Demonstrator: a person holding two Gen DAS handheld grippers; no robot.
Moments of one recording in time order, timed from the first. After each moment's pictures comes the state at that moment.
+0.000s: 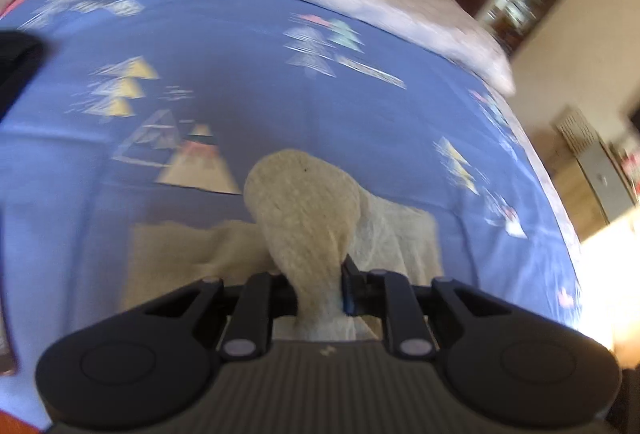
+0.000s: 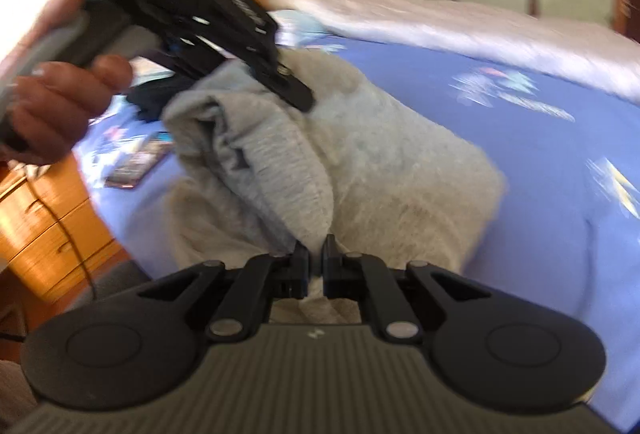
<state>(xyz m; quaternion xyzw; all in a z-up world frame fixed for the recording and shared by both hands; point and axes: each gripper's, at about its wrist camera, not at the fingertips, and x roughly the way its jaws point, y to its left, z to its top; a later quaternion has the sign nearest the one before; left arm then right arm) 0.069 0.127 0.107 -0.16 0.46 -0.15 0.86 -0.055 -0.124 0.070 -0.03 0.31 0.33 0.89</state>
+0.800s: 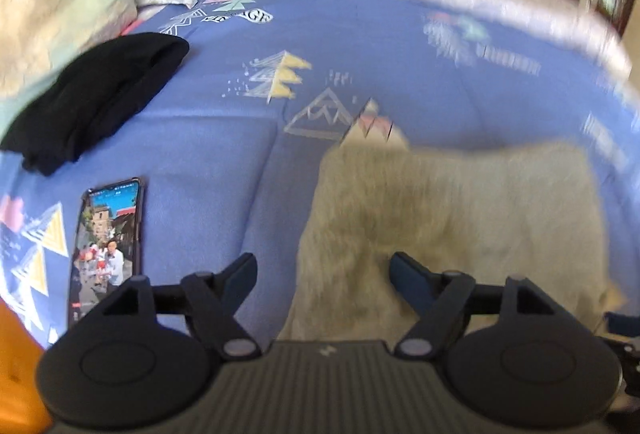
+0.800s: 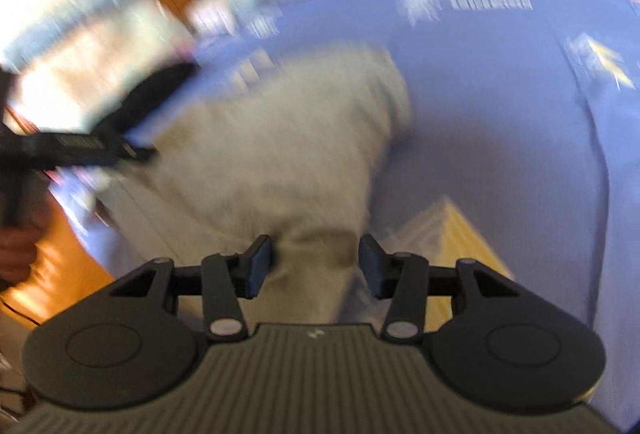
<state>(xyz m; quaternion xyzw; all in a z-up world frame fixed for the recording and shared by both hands) 0.032 0.145 0.048 -0.01 0.45 0.03 0.89 -0.015 -0.149 0.023 0.08 0.43 0.24 0.87</state>
